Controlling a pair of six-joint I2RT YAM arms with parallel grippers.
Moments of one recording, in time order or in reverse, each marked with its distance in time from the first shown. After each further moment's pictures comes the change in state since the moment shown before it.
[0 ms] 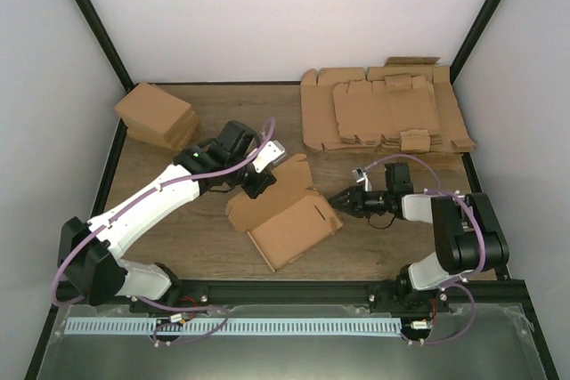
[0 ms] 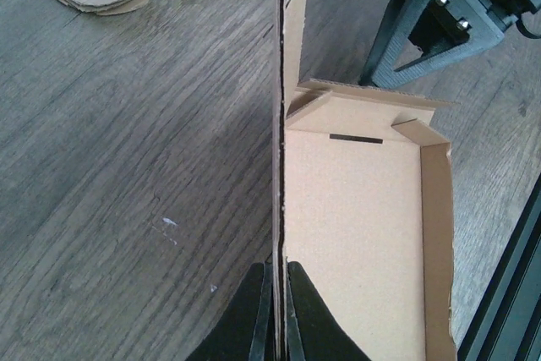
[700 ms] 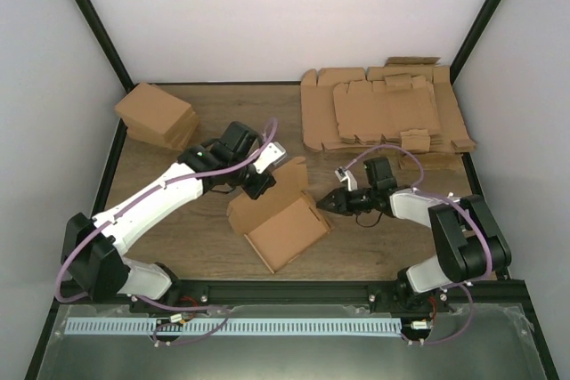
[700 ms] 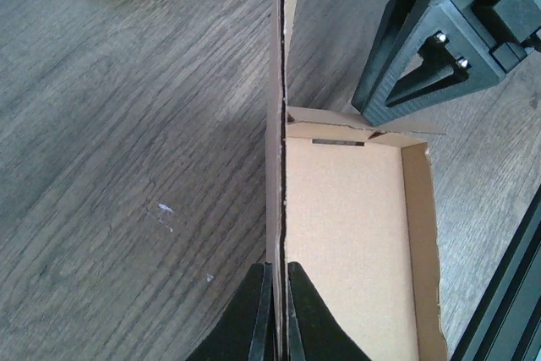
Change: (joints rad) left arm 0.000 0.024 0.000 -0.011 -0.005 -0.024; right arm 0.182 -0.045 0.062 -0.082 0.145 -0.059
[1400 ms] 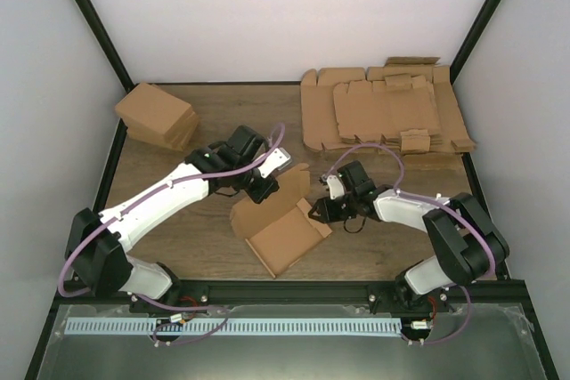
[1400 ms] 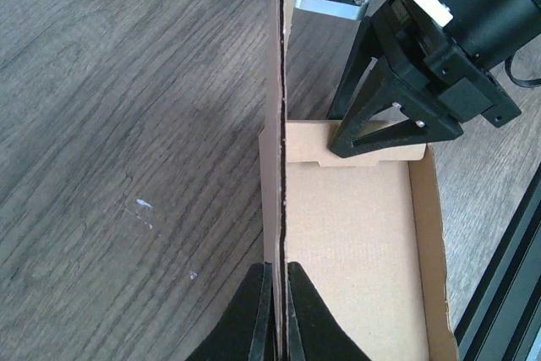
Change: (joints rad) left arm -0.033 0.031 -0.004 -0.007 -0.003 0.000; right arm 0.238 0.007 0.067 -0.126 0.401 -0.045
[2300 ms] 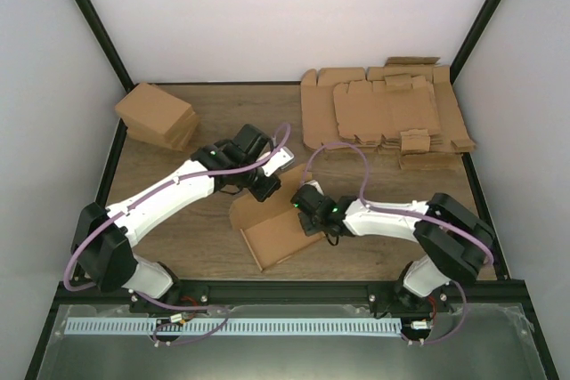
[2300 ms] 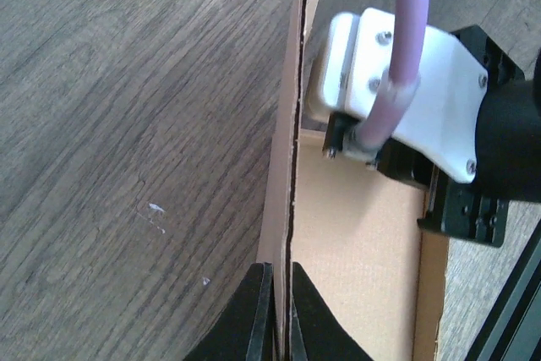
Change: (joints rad) left arm -0.012 0.044 0.028 -0.003 -0.041 0.001; right arm 0.415 0.036 0.128 -0.179 0.764 0.127
